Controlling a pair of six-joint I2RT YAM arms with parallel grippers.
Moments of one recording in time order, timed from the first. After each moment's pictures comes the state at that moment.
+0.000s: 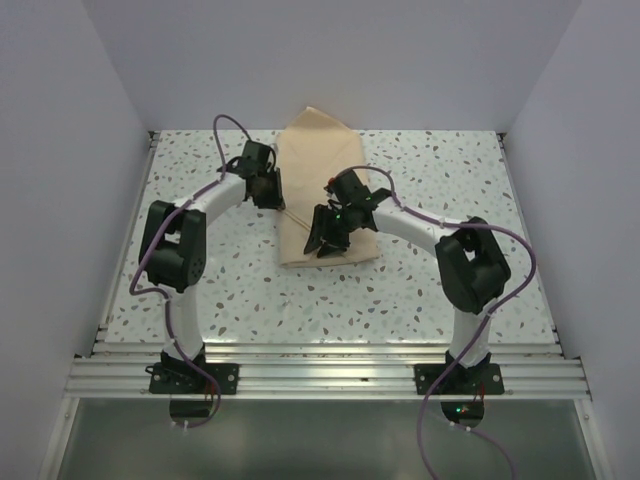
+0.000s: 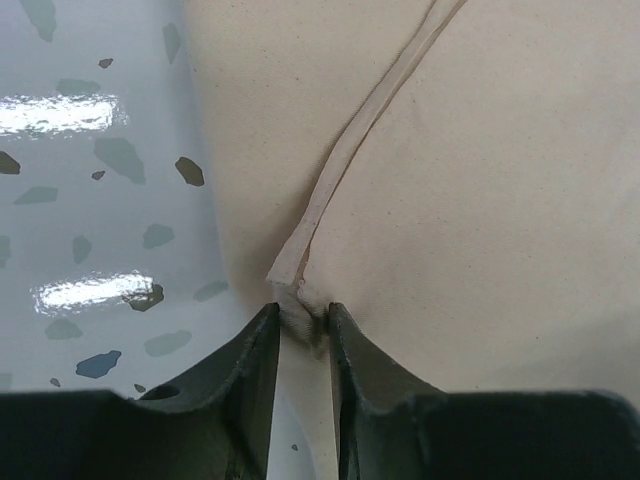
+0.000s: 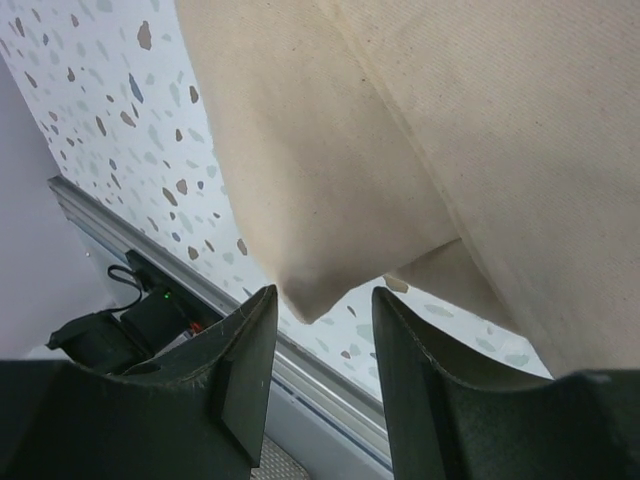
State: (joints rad) left arm -0.29 2.02 1.51 -0.45 0.11 -0.38; right arm 0.63 1.90 1.40 -0.52 -0.42 0.75
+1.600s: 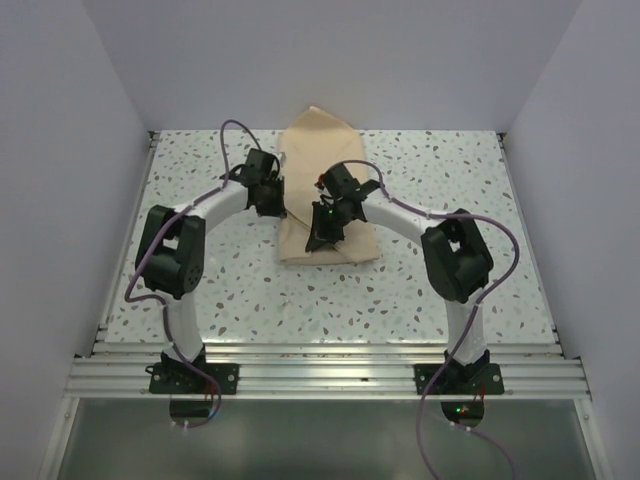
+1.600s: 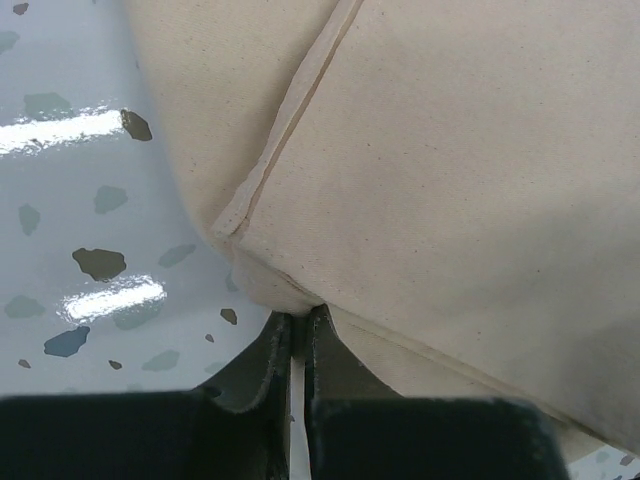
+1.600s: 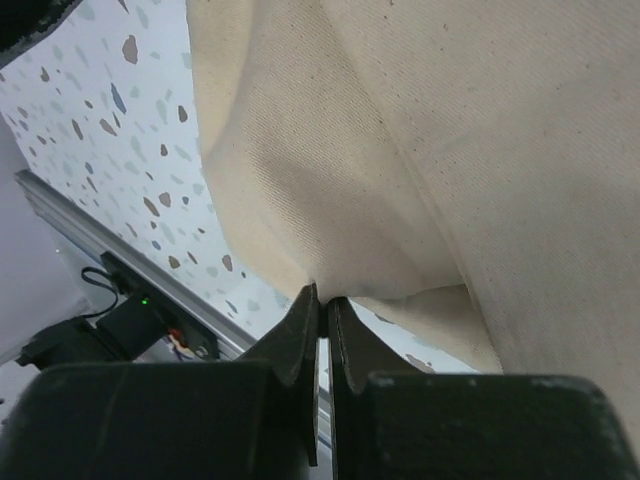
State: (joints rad) left arm -0.33 1.95 1.40 -0.42 0.13 -0.32; right arm 0.63 2.02 1.54 -0.59 -0.42 0.67
